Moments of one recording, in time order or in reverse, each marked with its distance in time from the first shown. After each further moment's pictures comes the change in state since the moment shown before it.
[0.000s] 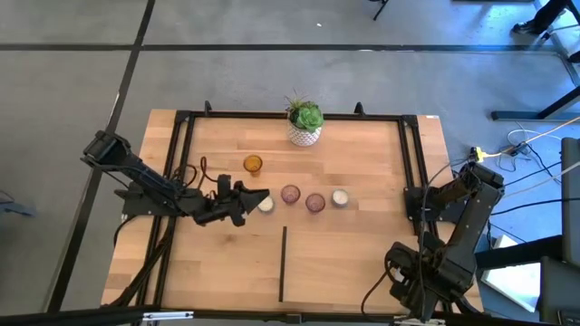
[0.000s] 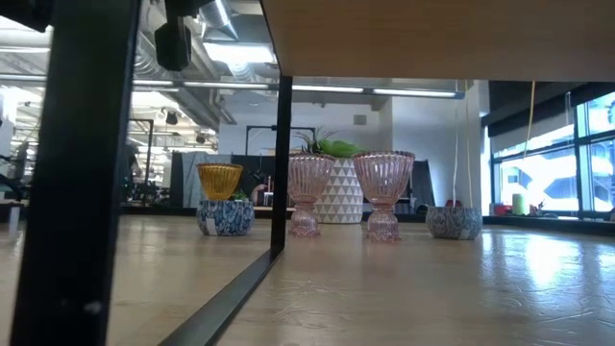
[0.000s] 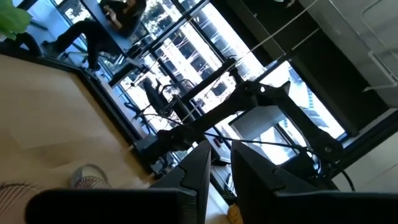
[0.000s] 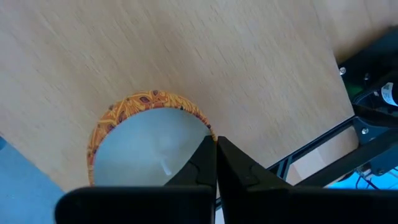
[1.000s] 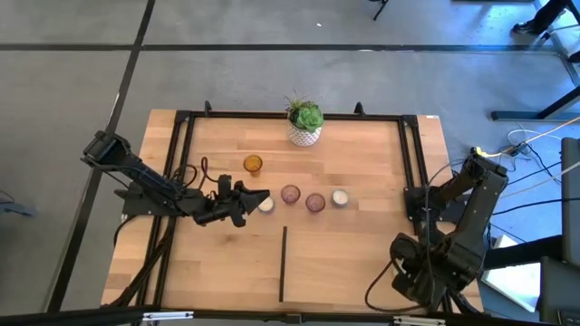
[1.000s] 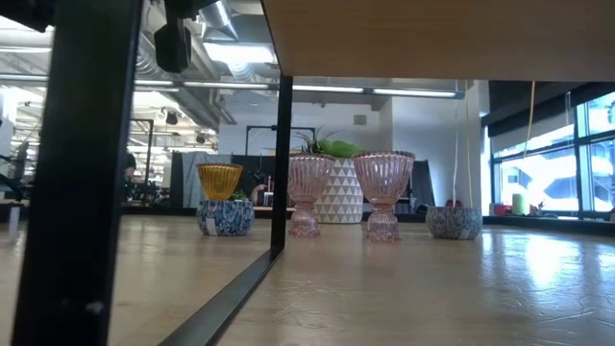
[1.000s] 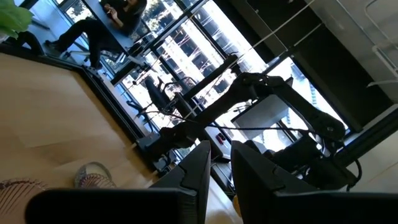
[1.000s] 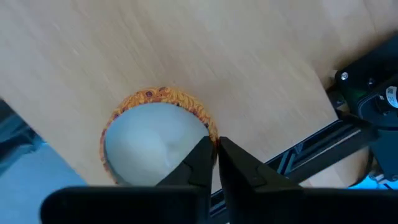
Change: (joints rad) left arm 0.000 0.000 0.000 -0.018 0.003 0.001; right arm -0.005 -0.098 -0.004 0.001 0.027 0.026
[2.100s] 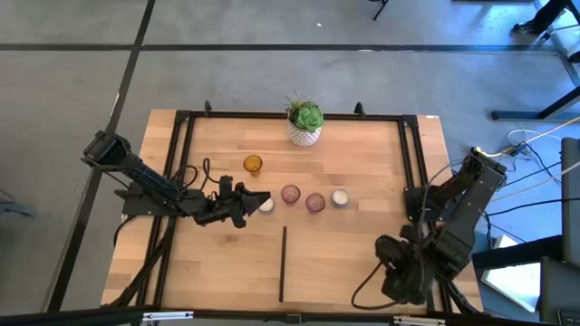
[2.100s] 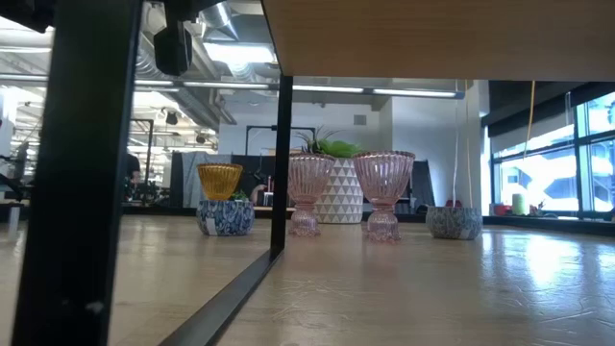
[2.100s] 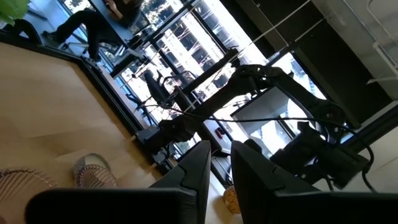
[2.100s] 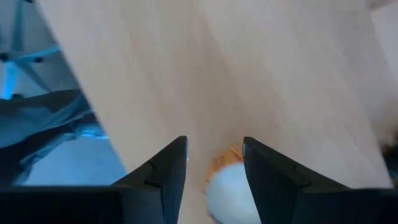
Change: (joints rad) left arm 0.000 0.005 -0.001 -0.021 0.018 -0.035; right arm -0.102 -0.010 0.002 0.201 0.056 -0.270
